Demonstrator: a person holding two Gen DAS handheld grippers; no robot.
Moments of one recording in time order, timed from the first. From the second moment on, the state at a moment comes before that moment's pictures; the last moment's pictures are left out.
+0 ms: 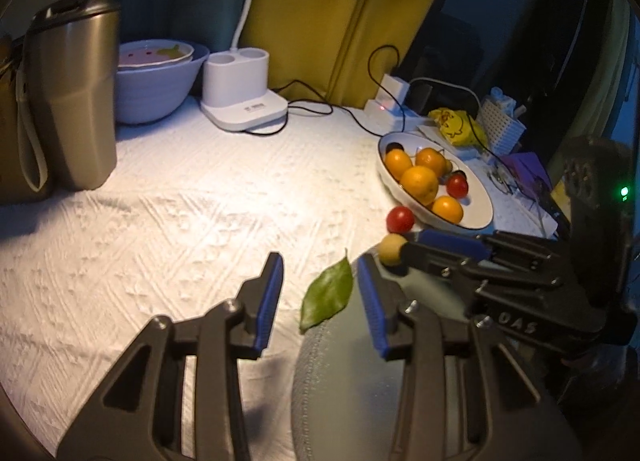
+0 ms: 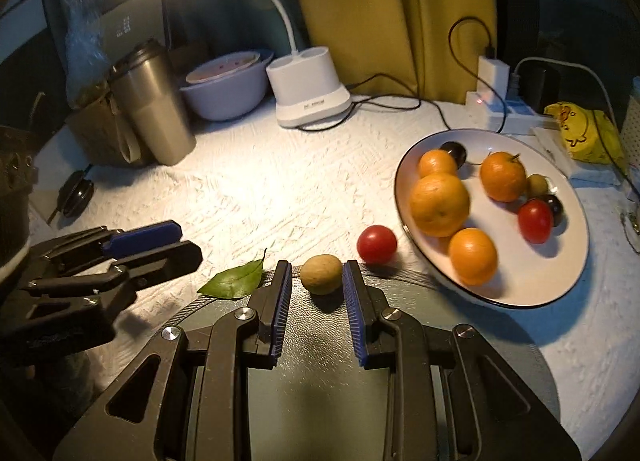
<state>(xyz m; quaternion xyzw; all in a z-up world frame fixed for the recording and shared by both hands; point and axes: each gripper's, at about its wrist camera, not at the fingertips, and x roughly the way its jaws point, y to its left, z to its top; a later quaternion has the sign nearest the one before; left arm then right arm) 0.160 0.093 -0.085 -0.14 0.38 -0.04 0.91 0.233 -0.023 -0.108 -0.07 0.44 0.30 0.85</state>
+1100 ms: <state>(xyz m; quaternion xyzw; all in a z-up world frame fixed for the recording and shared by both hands) 0.205 0.028 -0.090 -0.08 0.41 -0.08 0.90 0.242 -0.087 -0.087 -0.04 0.40 0.26 0.88</state>
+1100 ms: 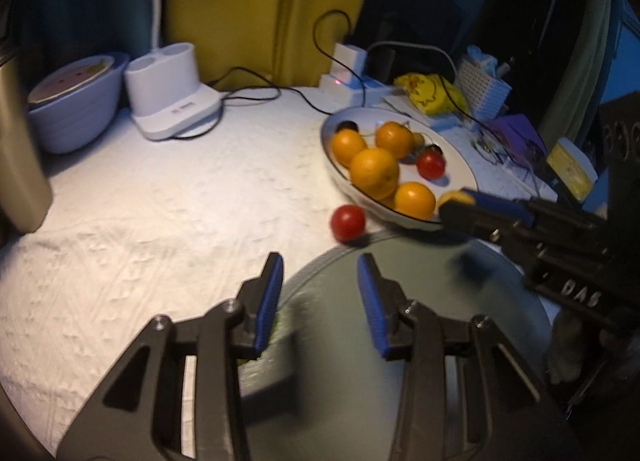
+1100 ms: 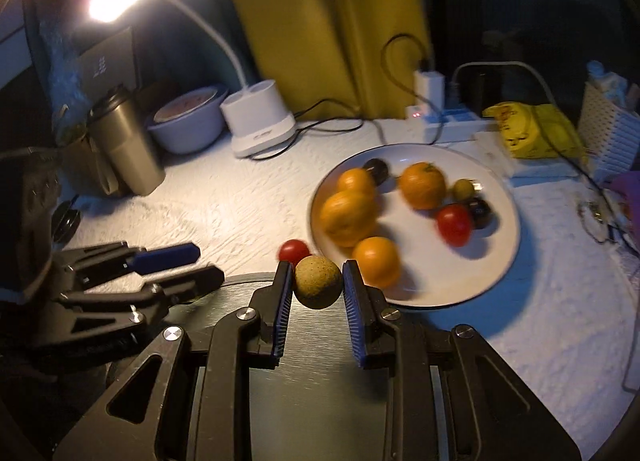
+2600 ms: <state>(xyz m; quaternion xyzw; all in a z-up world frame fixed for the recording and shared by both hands) 0.220 -0.030 -0.070 -0.01 0.39 -0.11 0.91 0.258 -0.173 -0.075 0.01 0.39 0.19 0.90</state>
